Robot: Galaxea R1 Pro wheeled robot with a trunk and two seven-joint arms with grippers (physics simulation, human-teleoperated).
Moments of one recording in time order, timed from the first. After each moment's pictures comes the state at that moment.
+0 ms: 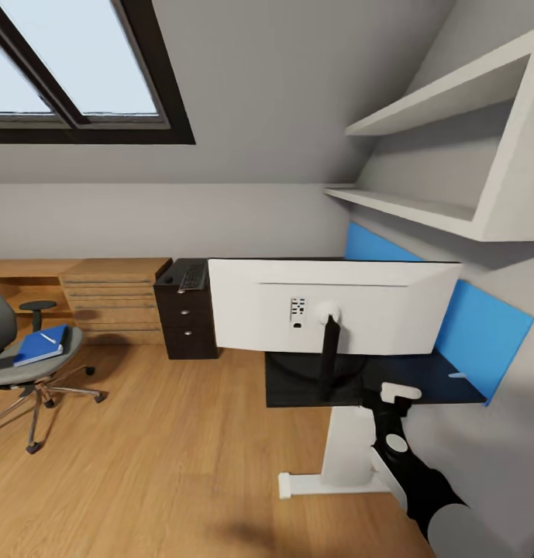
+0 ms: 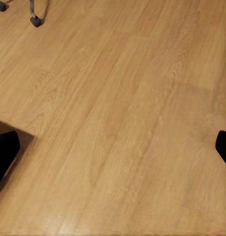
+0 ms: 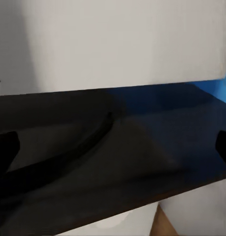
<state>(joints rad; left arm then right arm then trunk) 0.07 -0.03 0.45 -0.95 -0.07 -0.06 0.05 -0.58 -0.10 0.26 -0.67 -0.24 -0.29 -0.41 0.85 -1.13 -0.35</state>
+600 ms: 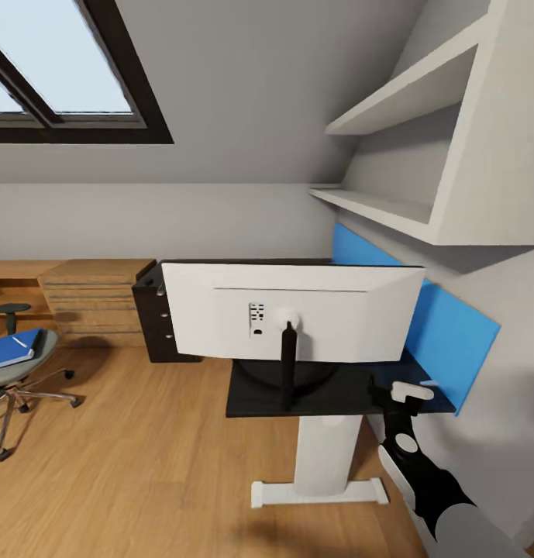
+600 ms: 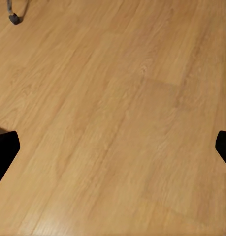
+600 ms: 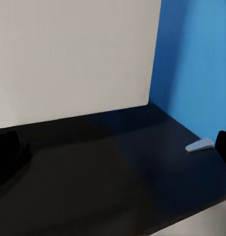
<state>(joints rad) 0.07 -0.02 0.45 -0.95 -0.07 -0.06 0.05 -0.58 -0.12 0.21 -0.67 -0.24 -0.32 -0.41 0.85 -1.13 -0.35</state>
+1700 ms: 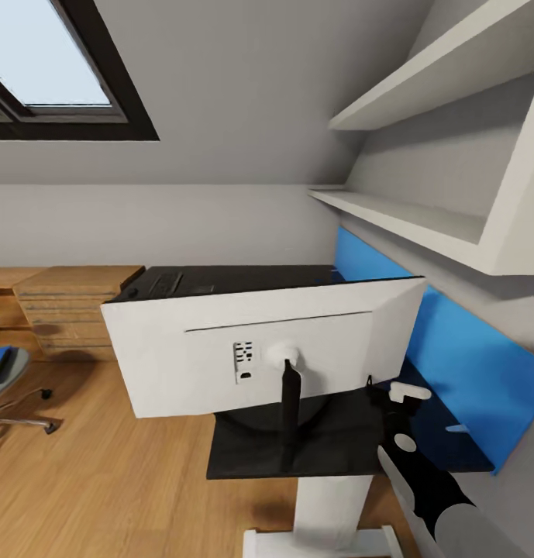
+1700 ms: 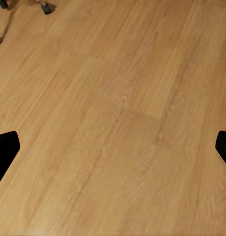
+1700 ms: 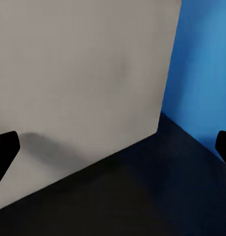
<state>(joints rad) 0.07 -0.03 0.45 -0.95 -0.07 -0.07 0.05 -0.58 -0.12 0.22 -0.67 -0.23 -0.30 -0.40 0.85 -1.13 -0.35</state>
